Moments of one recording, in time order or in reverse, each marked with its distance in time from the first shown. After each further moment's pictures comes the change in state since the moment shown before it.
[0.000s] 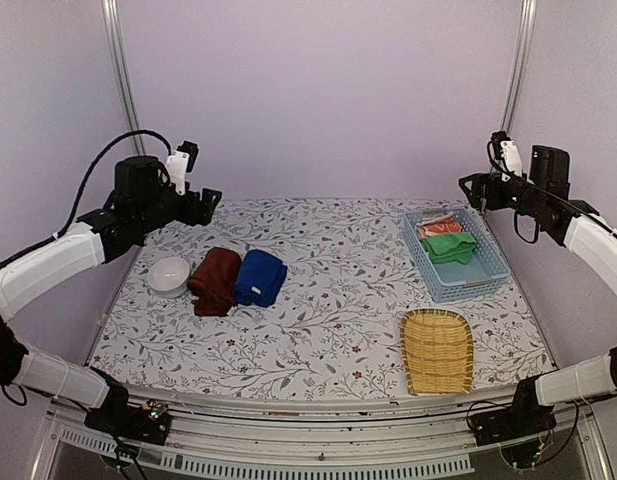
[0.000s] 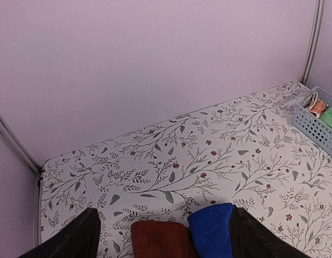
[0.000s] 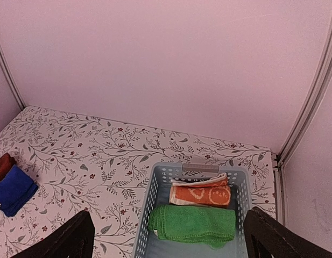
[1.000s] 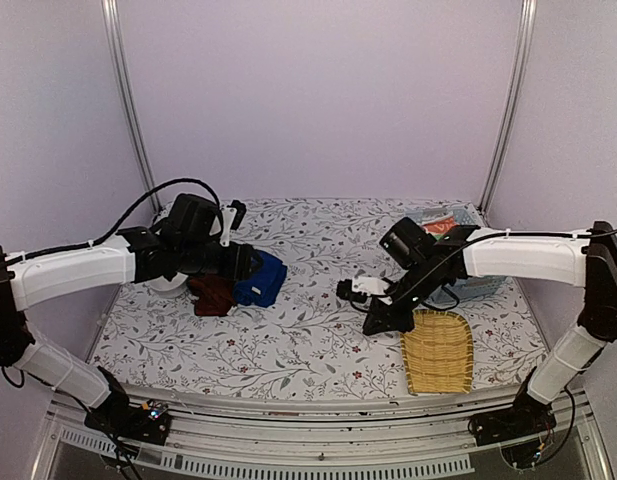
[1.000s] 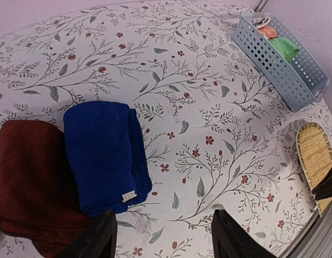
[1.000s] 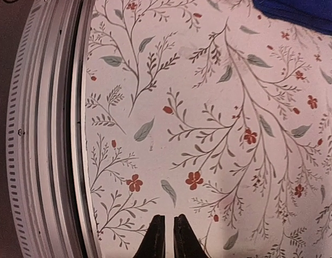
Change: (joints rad) left arm -0.266 0.110 -0.060 -0.220 0.082 -0.391; right arm 0.689 0.370 0.029 -0.490 -0.249 -0.521
